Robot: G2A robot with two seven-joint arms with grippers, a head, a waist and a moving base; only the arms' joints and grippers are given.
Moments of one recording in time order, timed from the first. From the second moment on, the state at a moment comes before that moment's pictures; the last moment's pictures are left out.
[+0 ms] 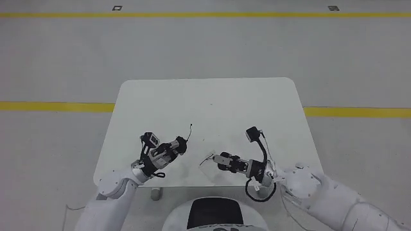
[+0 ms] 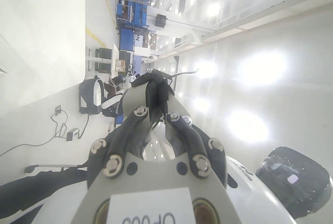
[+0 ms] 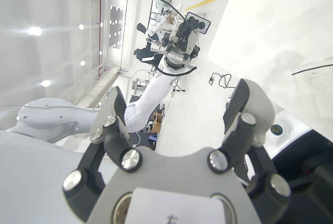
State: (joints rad) left arm 1.75 -1.20 -1.41 -1.52 -0.64 -0.21 -0.94; right arm -1.38 -0.74 0.63 -1.83 0.35 -0.34 0.34
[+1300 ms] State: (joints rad) left arm 1.69 -1.22 -1.27 -1.47 -0.98 -0.20 -1.02; right arm -1.55 -0.99 0.98 -1.63 0.77 -0.34 0.92
